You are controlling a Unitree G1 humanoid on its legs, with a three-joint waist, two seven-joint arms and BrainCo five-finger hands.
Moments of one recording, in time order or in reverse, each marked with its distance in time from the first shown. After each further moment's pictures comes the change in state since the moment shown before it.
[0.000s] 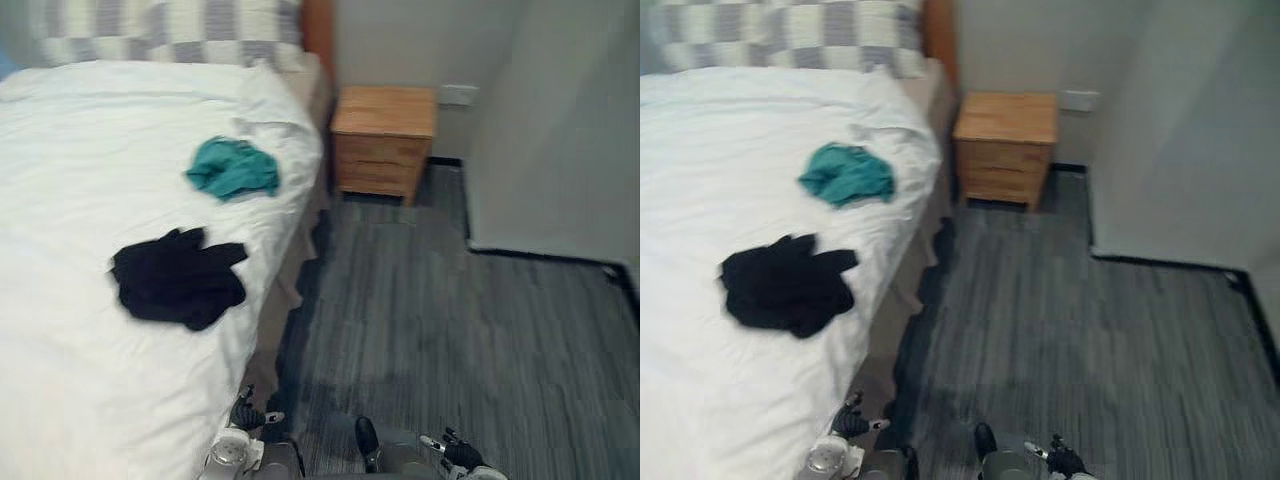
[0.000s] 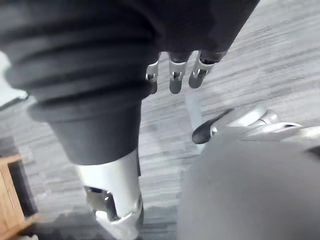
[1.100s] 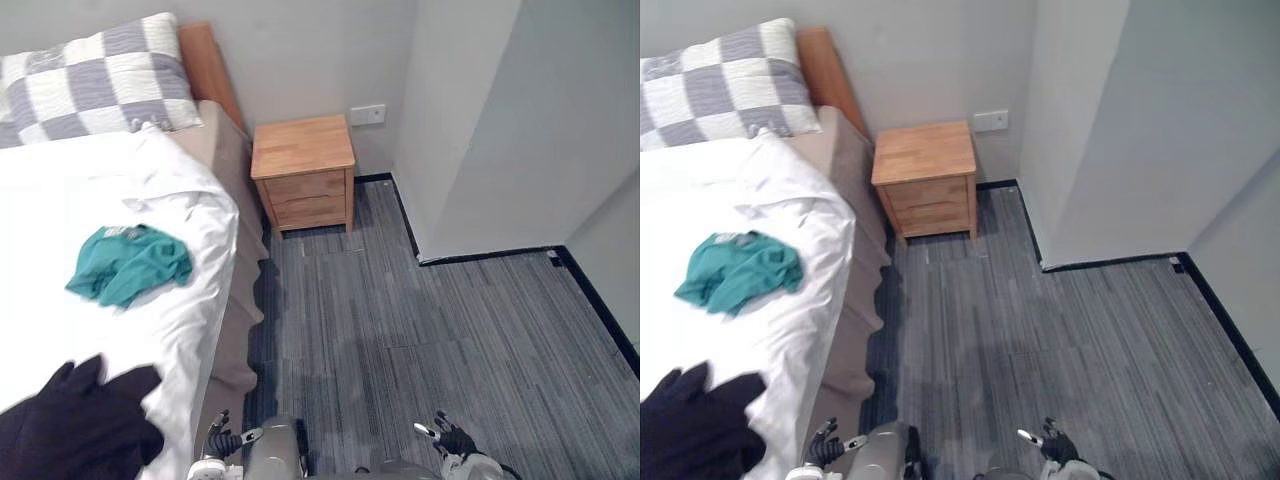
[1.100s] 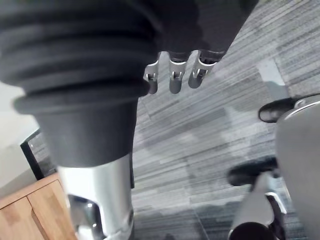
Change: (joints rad) left arm 0.151 -0.001 0.176 -0.010 -0.096 -0.053 -0.037; right arm -0.094 -0.007 0.041 -0.009 -0.042 -0.068 -0.006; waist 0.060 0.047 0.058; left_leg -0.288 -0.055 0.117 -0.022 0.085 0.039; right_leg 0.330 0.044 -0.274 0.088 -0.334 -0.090
